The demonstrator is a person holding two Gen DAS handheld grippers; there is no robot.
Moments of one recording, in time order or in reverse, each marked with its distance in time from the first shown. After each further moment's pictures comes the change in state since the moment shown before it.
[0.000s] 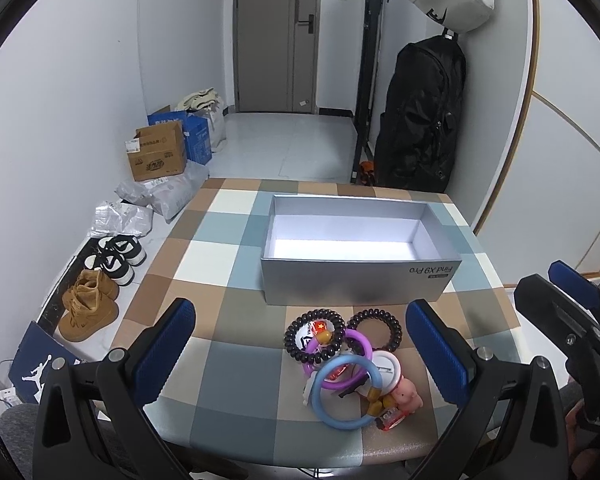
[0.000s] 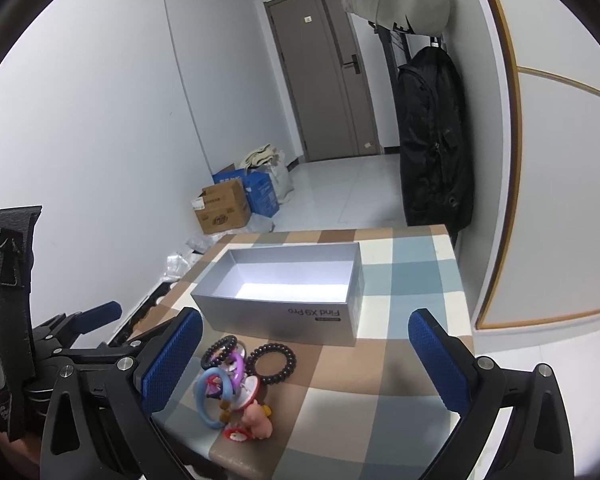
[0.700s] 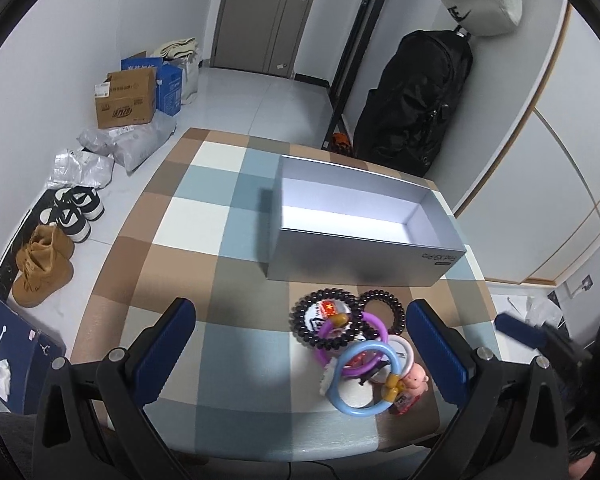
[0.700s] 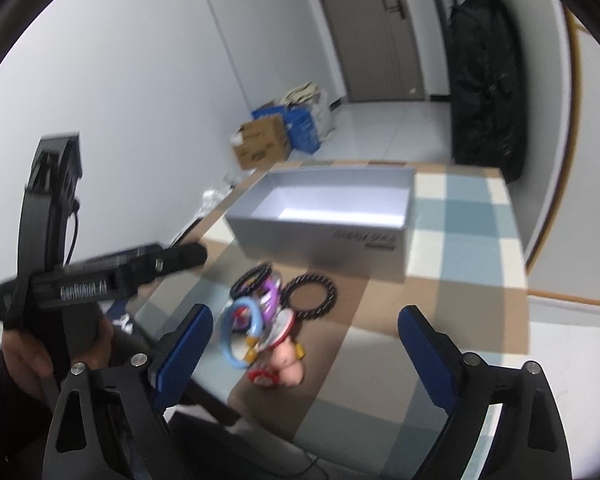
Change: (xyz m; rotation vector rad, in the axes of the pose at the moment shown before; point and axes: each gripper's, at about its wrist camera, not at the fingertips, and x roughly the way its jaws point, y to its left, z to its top) left arm 0.028 0.048 0.002 -0.104 0.136 -0.185; right arm 0.028 0.013 -0.029 -0.068 0.246 0.161
